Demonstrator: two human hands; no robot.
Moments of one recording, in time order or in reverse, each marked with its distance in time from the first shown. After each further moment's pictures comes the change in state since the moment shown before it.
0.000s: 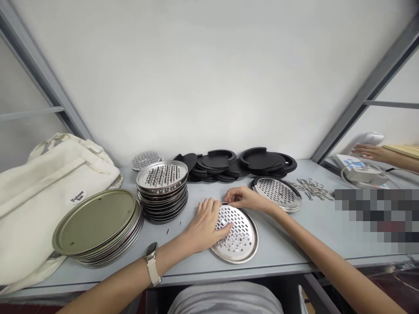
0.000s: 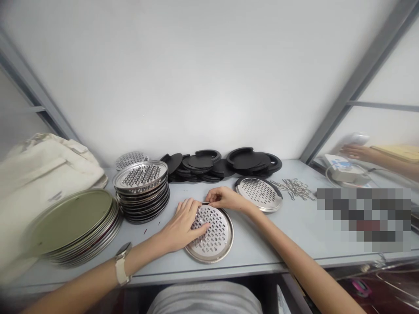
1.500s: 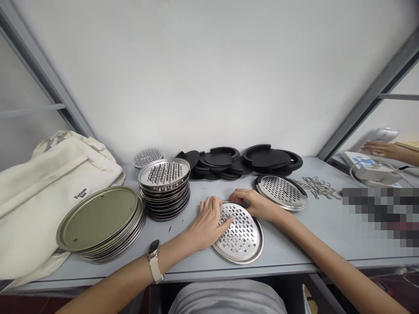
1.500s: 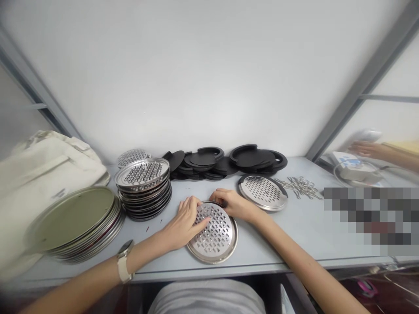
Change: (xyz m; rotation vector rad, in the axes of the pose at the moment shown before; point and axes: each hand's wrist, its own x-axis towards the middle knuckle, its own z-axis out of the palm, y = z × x) left_hand -0.003 -0.003 0.003 -0.056 0.002 -0.029; right_hand -0.020 -0.012 0.011 -0.297 0.137 -0.123
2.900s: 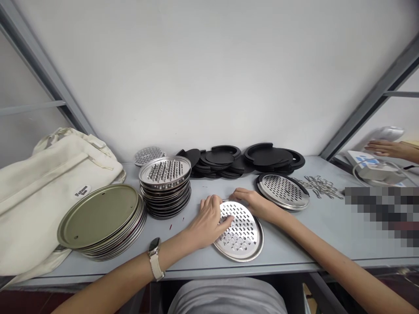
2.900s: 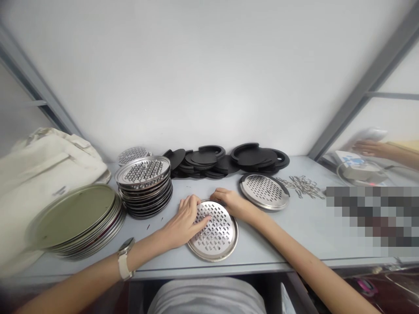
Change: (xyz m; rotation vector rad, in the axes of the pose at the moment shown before) left_hand 0.000 -0.002 0.000 -0.001 0.005 0.017; right_hand 0.002 0.010 0.011 -0.109 -0.006 -0.069
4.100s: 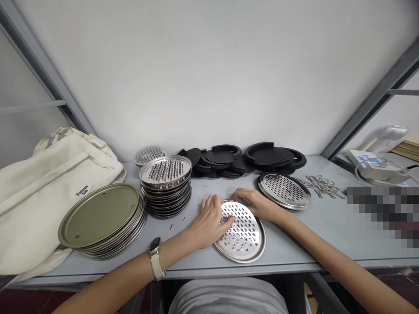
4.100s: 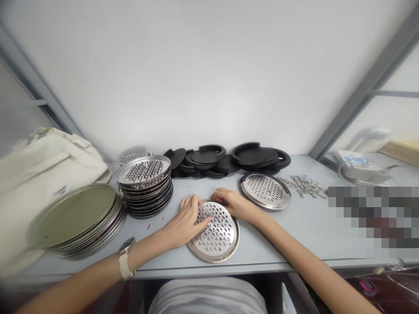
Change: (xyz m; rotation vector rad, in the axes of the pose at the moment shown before) left_hand 0.000 0.000 0.000 -0.002 -0.008 0.006; right_hand -0.001 -0.005 -0.003 0.065 0.008 0.016
